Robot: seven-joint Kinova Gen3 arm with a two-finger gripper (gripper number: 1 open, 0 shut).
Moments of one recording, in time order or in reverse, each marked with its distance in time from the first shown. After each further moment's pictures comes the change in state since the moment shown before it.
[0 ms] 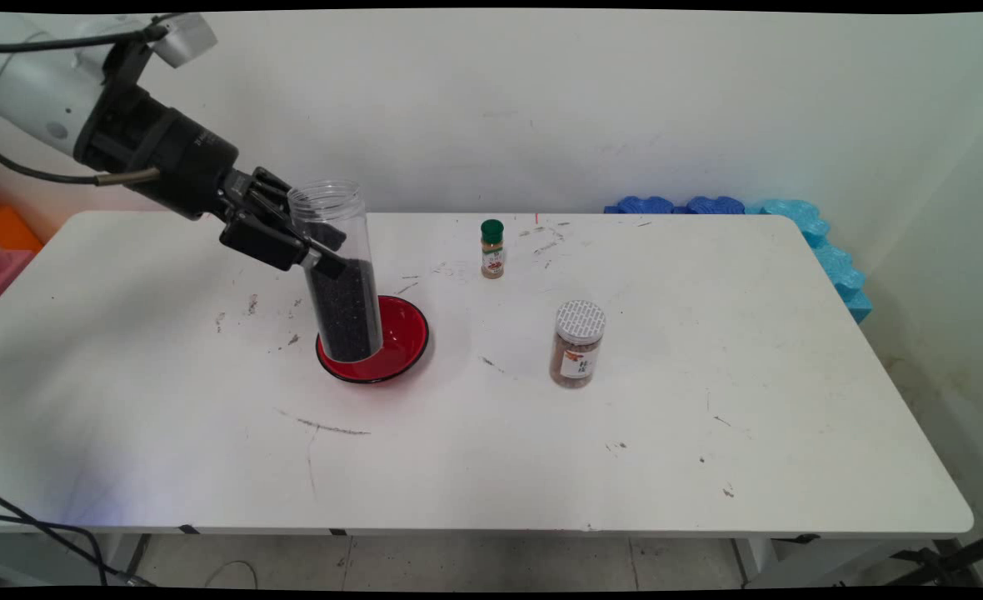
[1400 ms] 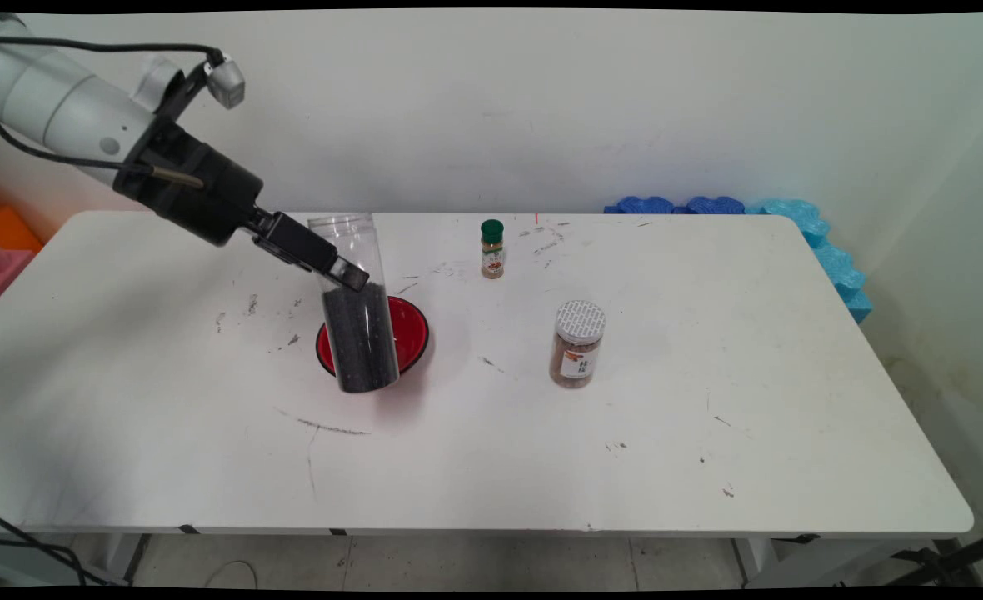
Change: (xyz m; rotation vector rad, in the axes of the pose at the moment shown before) arm -0.017 -0.021 0.031 -0.057 -0.028 -0.488
